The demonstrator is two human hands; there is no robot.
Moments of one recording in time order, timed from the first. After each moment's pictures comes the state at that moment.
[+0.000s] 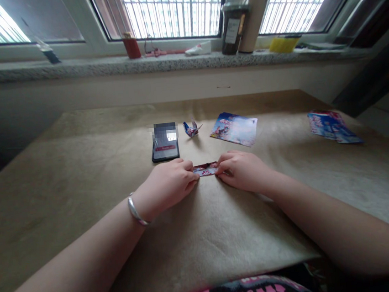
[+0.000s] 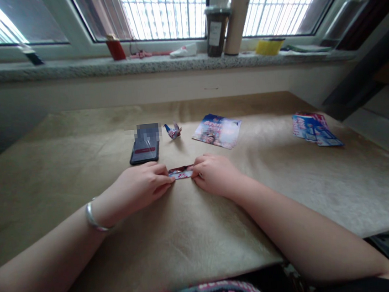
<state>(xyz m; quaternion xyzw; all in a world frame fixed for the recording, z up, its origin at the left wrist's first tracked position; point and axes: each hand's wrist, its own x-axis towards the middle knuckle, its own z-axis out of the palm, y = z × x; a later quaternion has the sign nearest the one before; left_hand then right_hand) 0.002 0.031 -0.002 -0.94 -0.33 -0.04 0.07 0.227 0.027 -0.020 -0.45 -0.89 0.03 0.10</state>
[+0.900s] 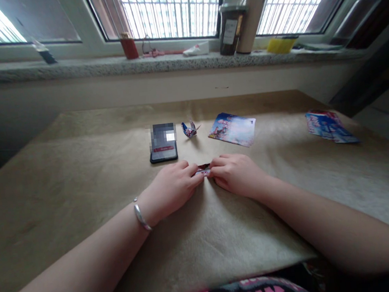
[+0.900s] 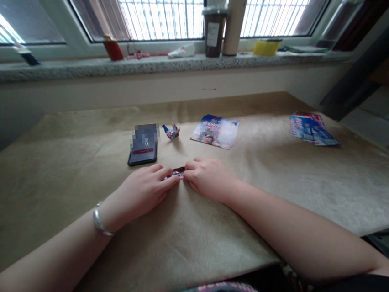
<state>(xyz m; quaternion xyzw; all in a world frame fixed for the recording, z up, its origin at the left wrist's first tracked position) 0.007 0.034 -0.013 -0.95 -0.28 -0.04 0.11 0.218 0.027 -0.018 -0.40 -0.91 -0.06 0.08</state>
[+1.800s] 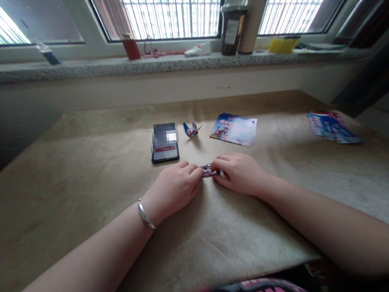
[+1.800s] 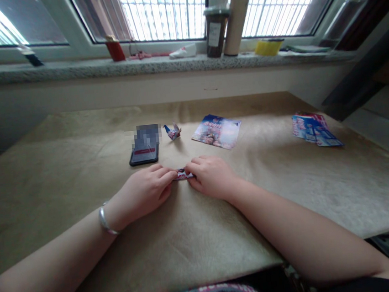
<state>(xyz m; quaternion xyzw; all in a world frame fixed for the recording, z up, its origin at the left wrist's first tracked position) 0.010 0.032 -0.012 -0.94 -0.32 -0.06 0.07 0.219 0.030 -0.021 -0.44 -0.89 -0.01 0.11</state>
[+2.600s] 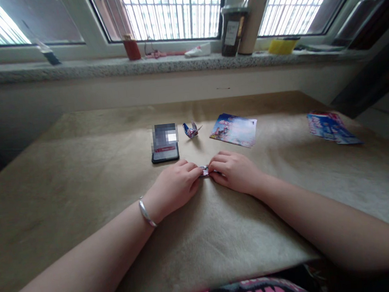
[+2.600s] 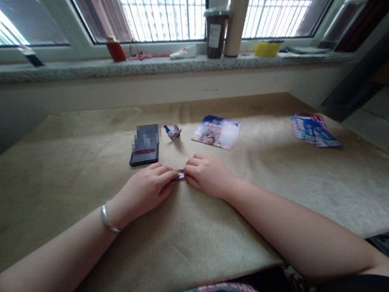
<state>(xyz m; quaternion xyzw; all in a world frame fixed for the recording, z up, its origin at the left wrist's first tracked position) 0.011 0.035 -0.018 -0.94 -0.34 -0.09 0.01 0.218 0.041 -0.031 -0.36 -0.92 -0.03 0.17</state>
